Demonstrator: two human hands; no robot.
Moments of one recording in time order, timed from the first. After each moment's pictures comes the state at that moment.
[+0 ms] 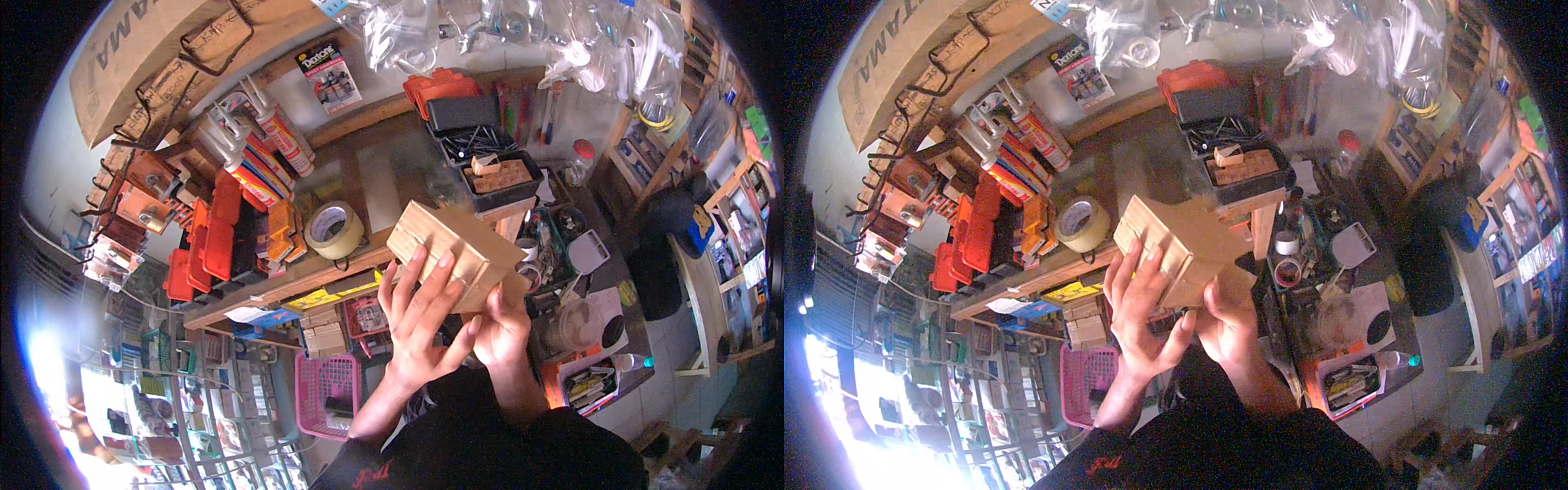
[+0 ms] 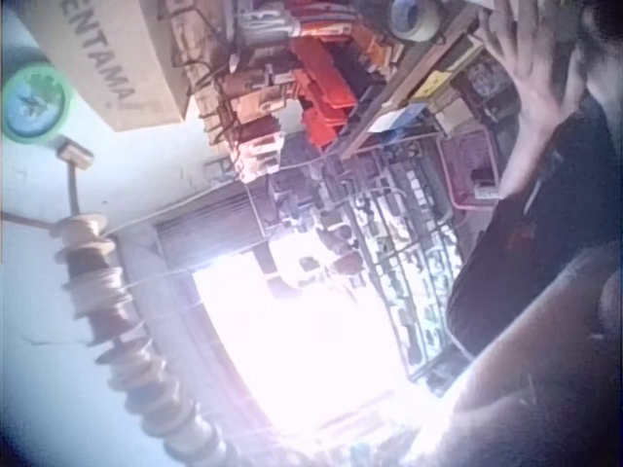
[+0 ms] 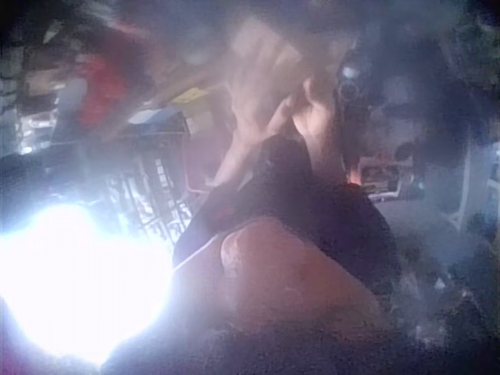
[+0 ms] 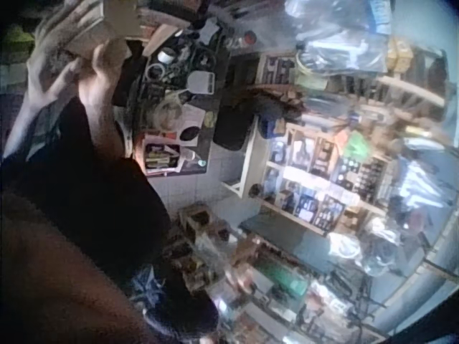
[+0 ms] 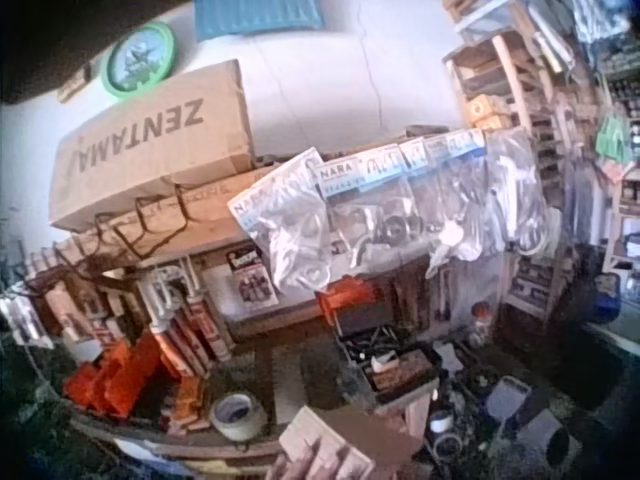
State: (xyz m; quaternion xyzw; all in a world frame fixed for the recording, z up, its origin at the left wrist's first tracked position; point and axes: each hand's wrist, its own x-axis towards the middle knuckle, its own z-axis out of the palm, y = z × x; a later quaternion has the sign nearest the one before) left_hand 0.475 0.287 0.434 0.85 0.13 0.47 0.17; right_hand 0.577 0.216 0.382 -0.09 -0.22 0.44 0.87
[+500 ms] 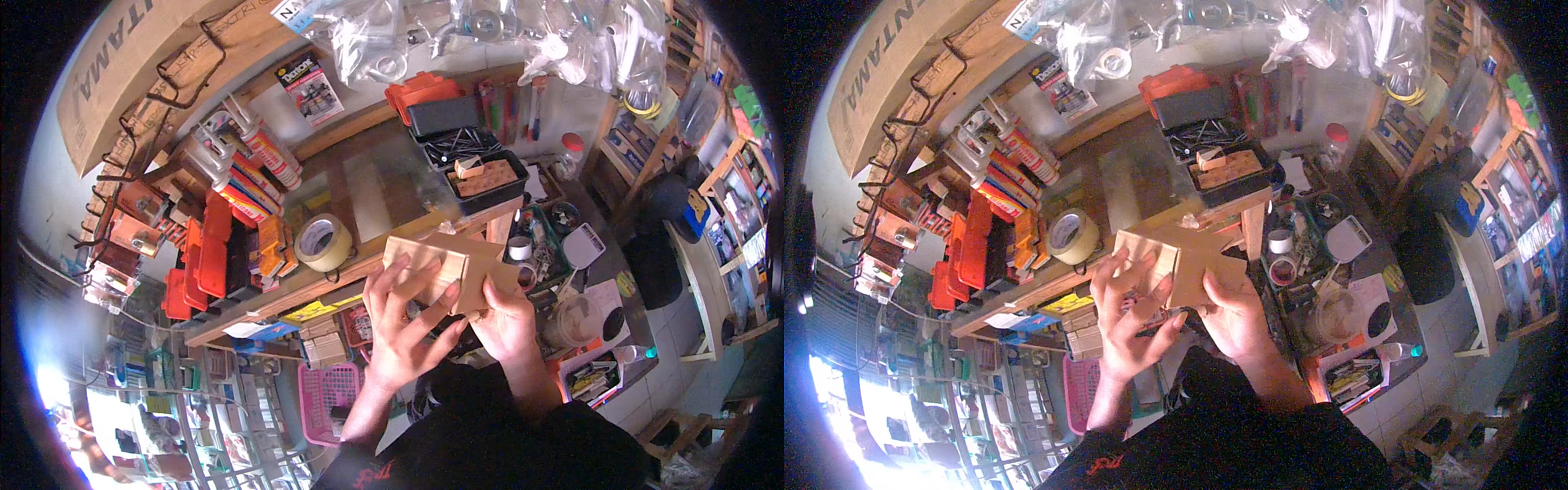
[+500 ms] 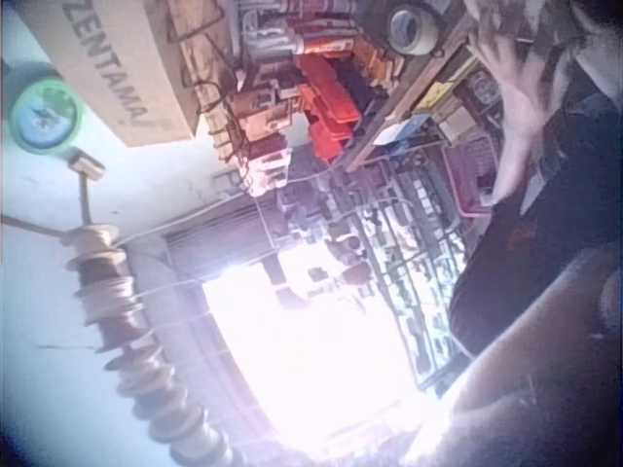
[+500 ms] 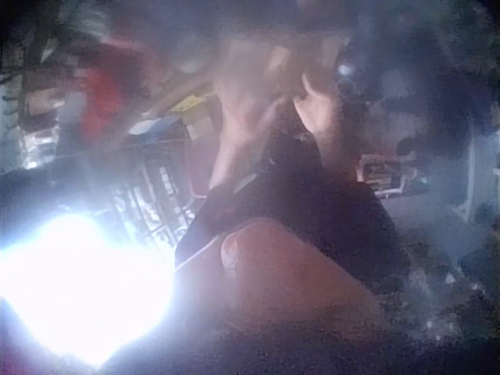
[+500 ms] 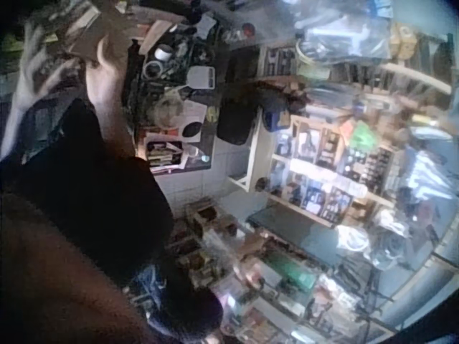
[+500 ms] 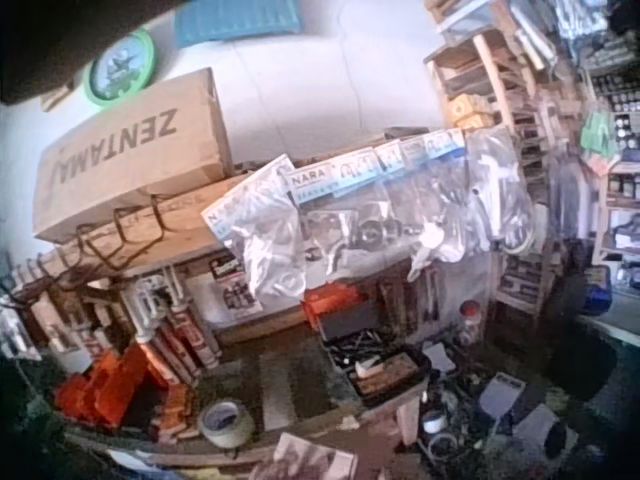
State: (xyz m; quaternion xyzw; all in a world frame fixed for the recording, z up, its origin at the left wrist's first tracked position) left_hand 0.470 0.306 0.433 0.91 0.10 0.40 0.10; right_hand 0.605 0.209 0.392 -0.16 -0.17 0.49 0.84
